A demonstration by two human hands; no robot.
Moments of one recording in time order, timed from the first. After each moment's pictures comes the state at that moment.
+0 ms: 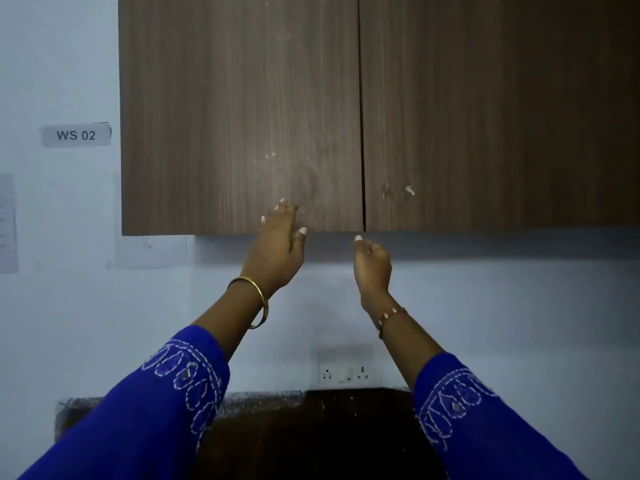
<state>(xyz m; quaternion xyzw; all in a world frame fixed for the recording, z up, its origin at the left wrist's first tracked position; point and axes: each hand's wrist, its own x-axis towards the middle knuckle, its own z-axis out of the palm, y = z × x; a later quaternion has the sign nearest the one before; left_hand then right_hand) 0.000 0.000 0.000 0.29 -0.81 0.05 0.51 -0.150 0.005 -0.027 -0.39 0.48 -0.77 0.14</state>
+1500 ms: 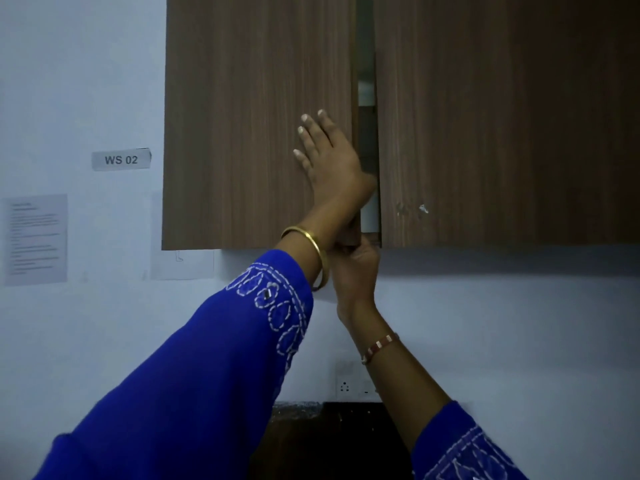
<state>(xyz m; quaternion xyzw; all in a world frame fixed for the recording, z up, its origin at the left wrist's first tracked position) -0.031 0.109 0.103 0.34 -0.74 0.03 0.58 -0.057 0.095 -0.006 -0.49 0.27 -0.82 0.13</state>
